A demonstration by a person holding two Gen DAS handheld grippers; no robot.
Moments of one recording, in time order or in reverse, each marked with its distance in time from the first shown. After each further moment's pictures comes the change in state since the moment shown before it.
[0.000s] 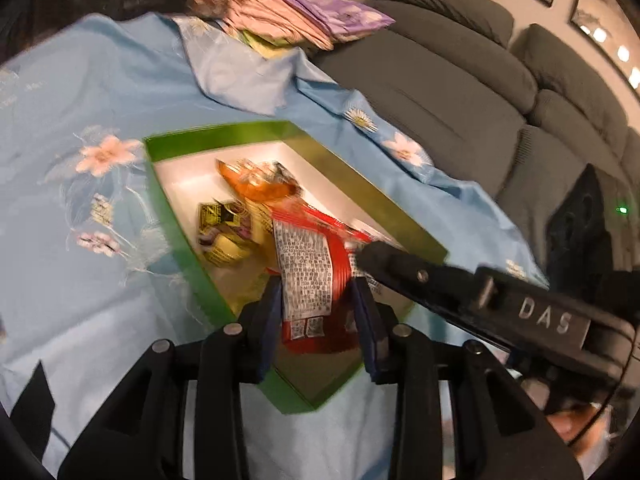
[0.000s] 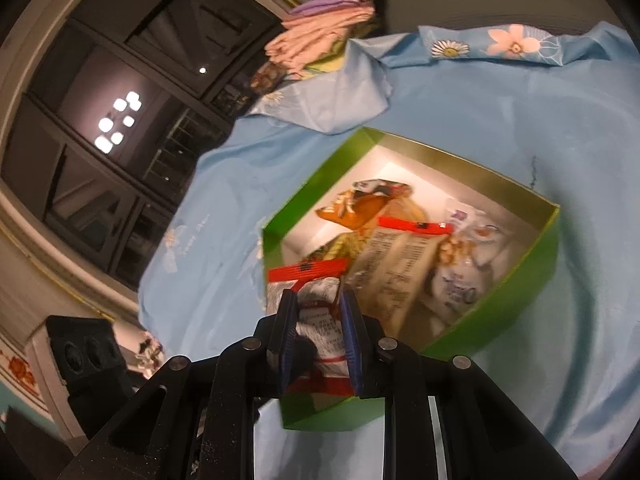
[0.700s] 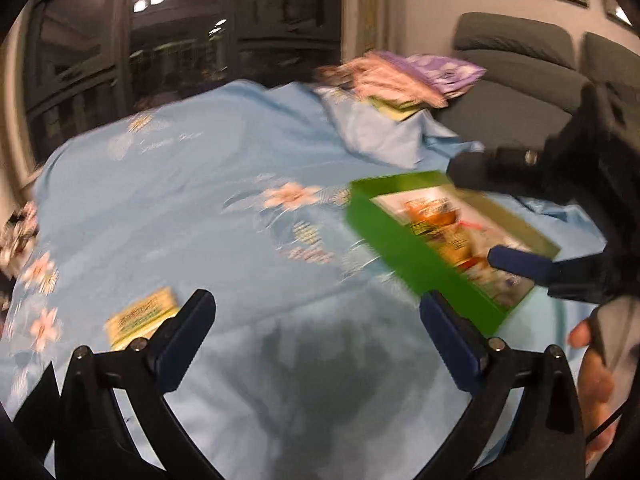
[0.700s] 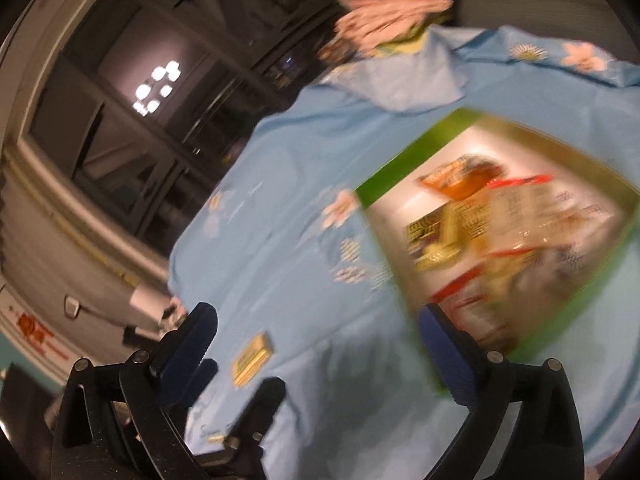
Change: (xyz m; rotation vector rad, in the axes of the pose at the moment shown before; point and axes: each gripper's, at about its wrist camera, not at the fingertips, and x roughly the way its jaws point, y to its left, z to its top) left arm -0.117 0.079 -0.059 0.006 -0.216 0.456; right arm 0.026 0.099 -0.040 -0.114 0.088 0.167
